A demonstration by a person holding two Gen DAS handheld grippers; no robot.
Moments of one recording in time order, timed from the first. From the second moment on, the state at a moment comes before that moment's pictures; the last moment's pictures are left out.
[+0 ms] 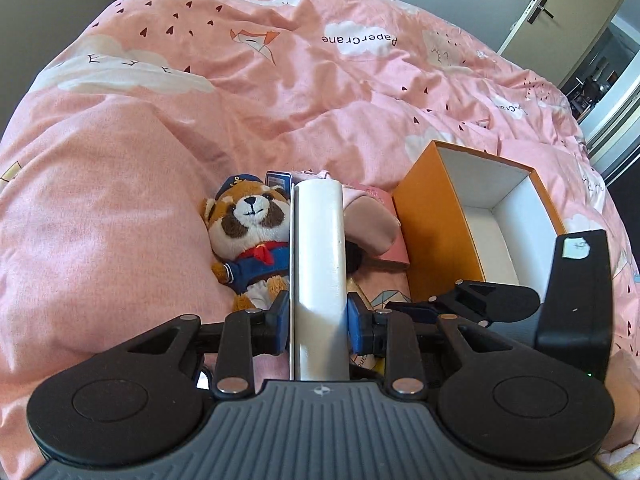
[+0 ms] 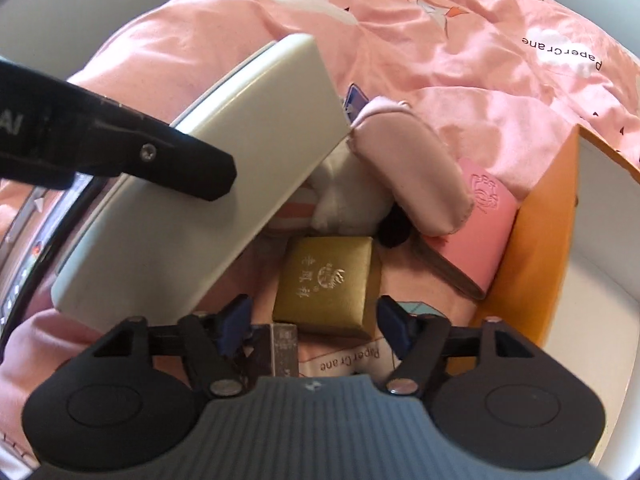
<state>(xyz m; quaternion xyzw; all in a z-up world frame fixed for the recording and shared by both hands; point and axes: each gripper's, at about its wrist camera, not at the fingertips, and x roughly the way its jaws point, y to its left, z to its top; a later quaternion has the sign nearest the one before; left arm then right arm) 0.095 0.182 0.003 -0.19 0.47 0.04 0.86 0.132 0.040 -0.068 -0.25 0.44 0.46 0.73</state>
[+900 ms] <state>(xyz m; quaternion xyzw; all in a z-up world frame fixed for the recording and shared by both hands) 0.075 0.171 0.021 -0.18 0.44 0.03 0.88 0.132 0.011 -0.028 -0.20 0.44 0.45 0.75</state>
